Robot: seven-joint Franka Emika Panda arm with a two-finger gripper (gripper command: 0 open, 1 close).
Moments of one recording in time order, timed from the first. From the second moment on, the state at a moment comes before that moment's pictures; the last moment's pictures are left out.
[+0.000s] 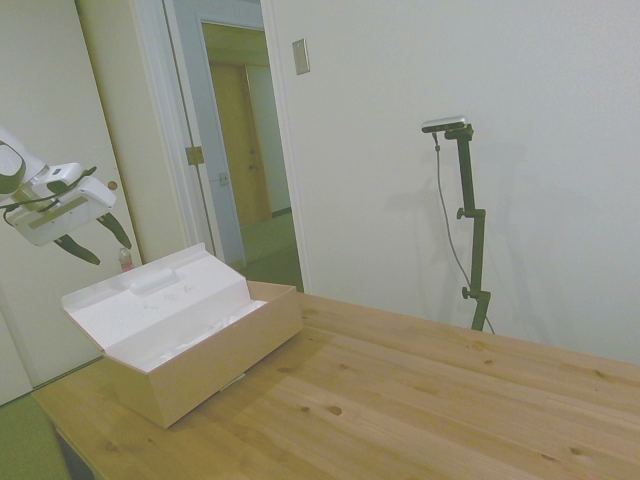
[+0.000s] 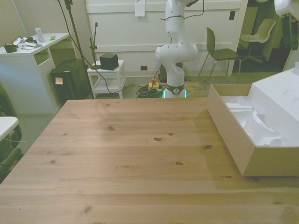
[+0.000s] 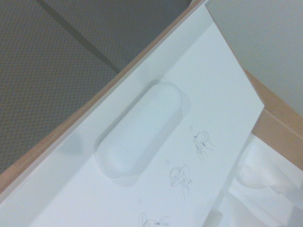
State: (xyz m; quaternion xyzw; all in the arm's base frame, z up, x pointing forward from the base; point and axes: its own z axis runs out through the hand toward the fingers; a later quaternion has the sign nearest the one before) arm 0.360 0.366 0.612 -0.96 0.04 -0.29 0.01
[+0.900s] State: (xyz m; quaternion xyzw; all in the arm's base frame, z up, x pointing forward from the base) arm 0.355 0.482 0.563 -0.95 -0.01 -0.31 -0.05
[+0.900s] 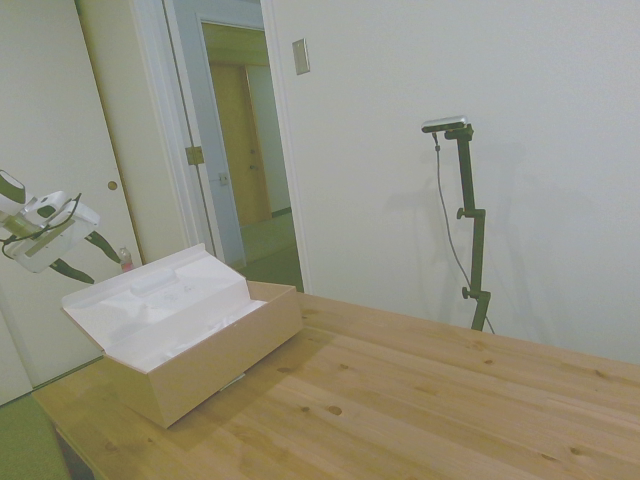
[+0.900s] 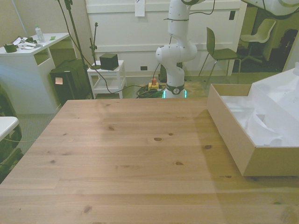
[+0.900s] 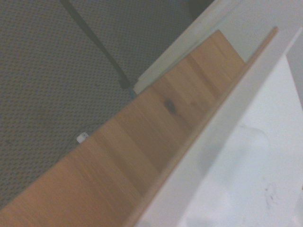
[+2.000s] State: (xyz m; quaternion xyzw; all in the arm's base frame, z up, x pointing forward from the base) arm 0.381 0.444 0.583 -0.92 0.12 -0.33 -0.16
